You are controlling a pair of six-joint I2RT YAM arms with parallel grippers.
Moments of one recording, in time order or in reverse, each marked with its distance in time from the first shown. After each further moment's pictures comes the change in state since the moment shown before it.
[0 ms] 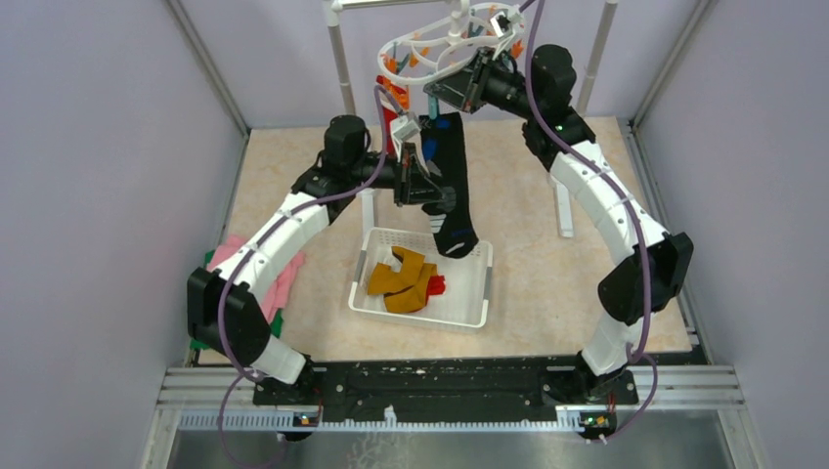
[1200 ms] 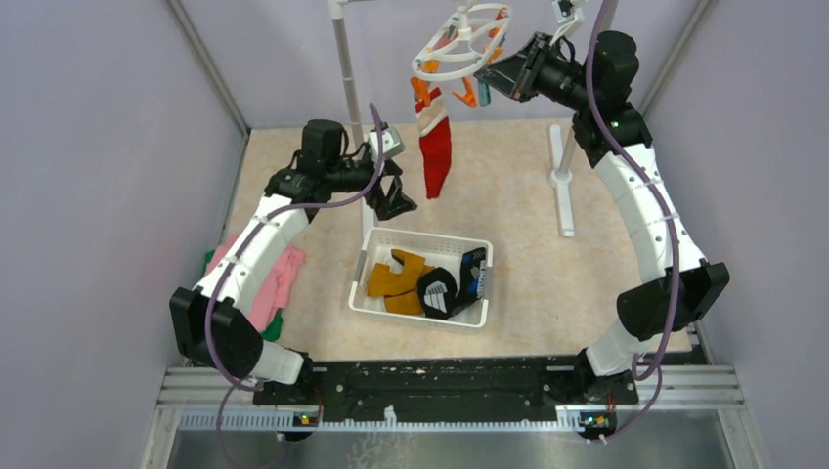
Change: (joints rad) left arm 0.104 -0.113 0.008 -0.461 -0.274 0.675; right arm -0.173 -0.131 0.013 -0.192 -0.011 0.000
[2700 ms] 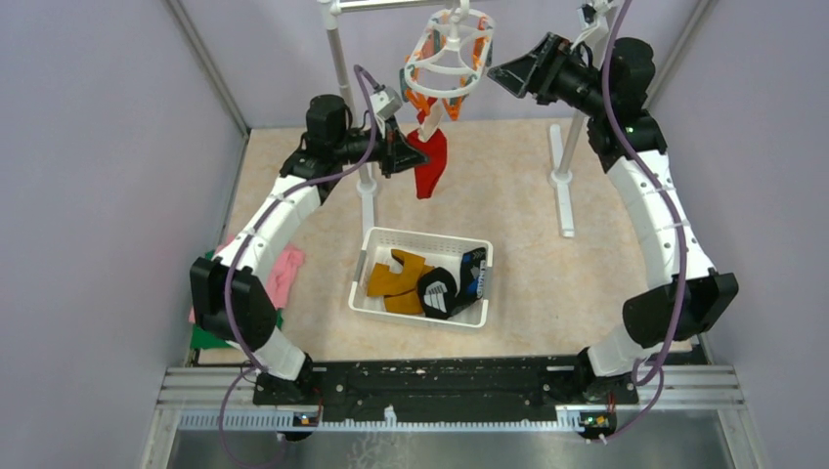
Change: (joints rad) left arm 0.013 0.197 0.109 0.430 0.169 -0.443; right arm -0.074 -0.031 -0.048 -0.030 0.044 0.039
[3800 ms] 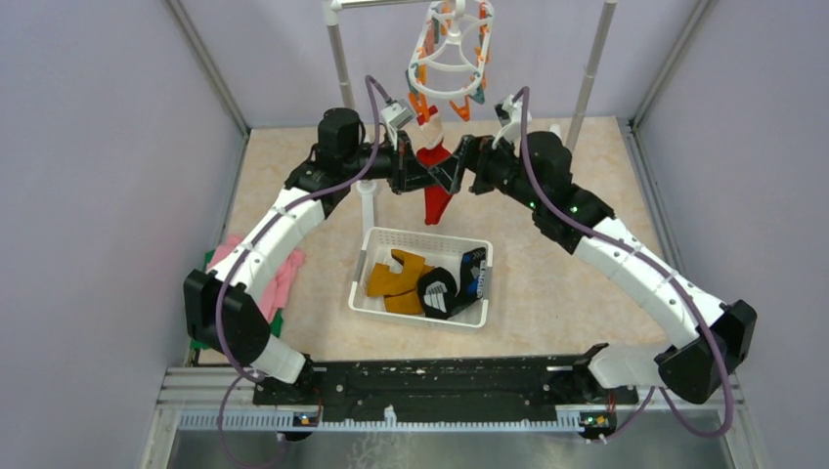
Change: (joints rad) left arm -0.092 -0.094 -0.063 -0.095 -0.080 -0.166; right arm 0.470 -0.287 -0.492 -0.002 0.534 -0.165
